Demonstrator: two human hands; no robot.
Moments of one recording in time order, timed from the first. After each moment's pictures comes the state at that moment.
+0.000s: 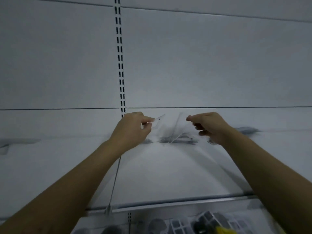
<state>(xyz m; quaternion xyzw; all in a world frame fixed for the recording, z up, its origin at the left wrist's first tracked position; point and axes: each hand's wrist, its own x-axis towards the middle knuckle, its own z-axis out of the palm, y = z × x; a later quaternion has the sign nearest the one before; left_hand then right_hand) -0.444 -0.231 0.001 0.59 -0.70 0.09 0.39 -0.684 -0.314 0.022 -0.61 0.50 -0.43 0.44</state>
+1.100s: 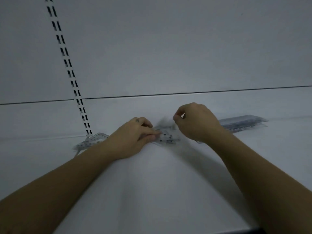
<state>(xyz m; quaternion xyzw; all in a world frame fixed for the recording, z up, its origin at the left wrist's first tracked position) -0.494 -0.336 -0.056 0.54 -0.82 0.06 0.20 -0.707 -0.365 0.000 -0.82 0.51 -0.26 0.07</state>
